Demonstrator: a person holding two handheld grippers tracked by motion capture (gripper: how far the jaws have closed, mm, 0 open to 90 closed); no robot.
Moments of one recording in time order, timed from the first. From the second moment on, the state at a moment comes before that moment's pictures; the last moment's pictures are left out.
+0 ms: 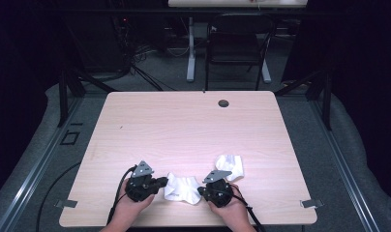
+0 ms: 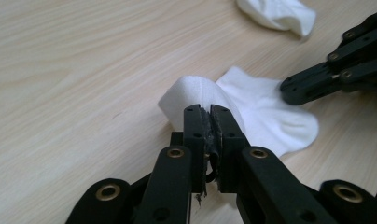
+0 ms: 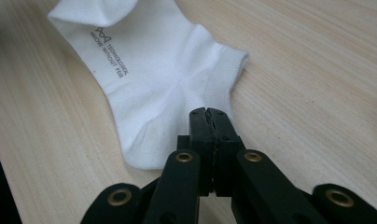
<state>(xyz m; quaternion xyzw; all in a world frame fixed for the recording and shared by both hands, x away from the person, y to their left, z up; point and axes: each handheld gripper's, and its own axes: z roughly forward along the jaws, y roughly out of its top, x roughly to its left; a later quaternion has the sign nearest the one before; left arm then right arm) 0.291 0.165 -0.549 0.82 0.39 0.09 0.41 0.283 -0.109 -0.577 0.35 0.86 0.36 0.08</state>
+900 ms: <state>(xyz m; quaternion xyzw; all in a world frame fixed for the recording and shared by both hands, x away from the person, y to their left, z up) 0.288 0.179 -0.568 0.85 0.38 0.11 0.36 0.280 -0.113 -0.577 0.36 0.86 0.36 0.09</state>
